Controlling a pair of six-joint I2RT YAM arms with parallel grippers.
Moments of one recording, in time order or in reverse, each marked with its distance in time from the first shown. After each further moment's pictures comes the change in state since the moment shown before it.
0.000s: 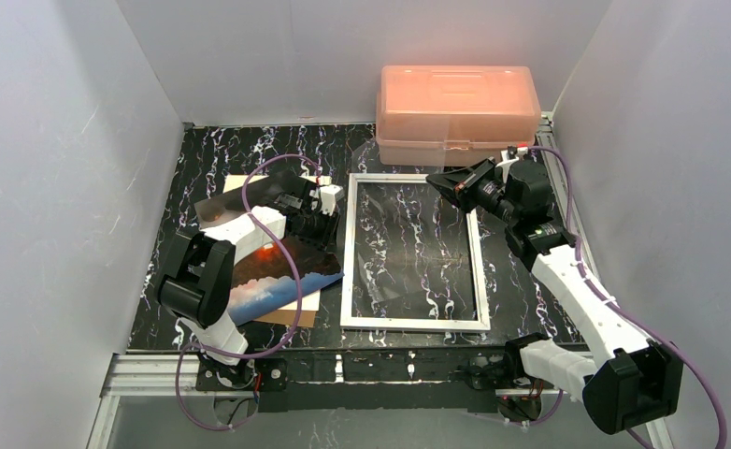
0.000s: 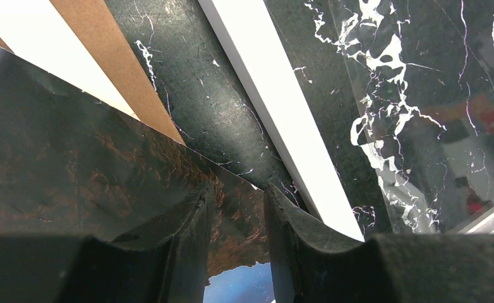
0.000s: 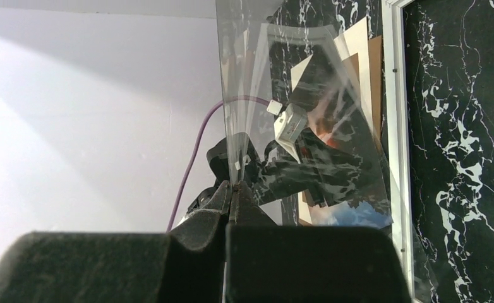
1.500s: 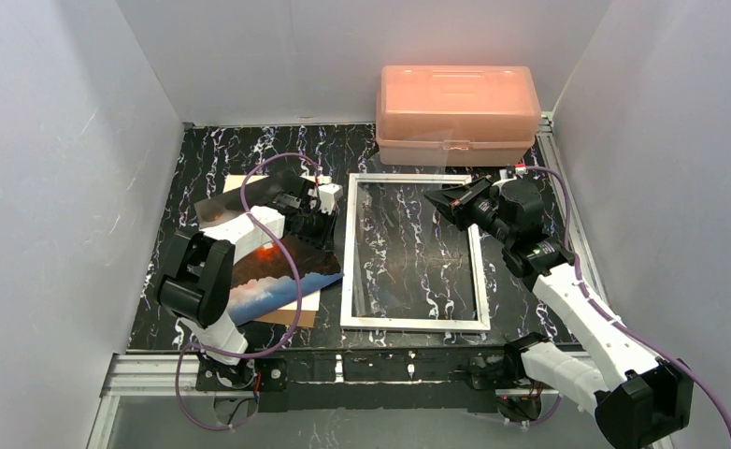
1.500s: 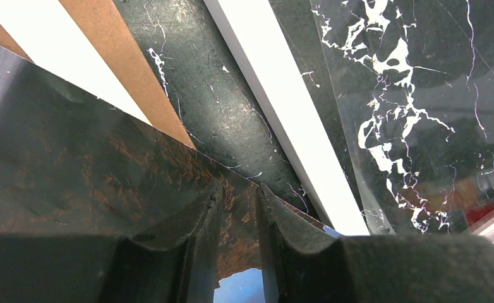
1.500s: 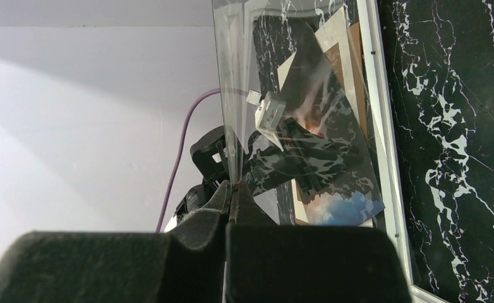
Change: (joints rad) left arm 0.013 0.000 -0.001 0.014 -0.003 0.026; right arm 0.099 -0.106 -0.102 -0.039 0.148 0.060
